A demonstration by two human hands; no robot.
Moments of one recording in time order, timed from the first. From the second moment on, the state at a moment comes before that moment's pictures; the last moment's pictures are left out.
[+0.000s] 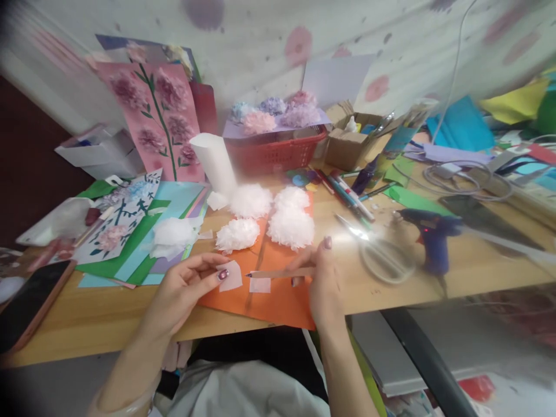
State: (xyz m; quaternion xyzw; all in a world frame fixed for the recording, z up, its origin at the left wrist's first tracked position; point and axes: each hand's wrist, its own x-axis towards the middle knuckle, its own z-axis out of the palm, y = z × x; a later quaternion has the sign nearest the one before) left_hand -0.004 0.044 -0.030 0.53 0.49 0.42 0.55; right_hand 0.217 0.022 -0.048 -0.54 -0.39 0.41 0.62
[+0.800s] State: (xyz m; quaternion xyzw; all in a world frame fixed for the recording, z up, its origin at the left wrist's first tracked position) left_hand 0.007 0.035 -0.027 0.59 0.45 0.32 0.59; right_hand 0.217 0.030 -0.054 -0.44 -0.33 0.50 0.66
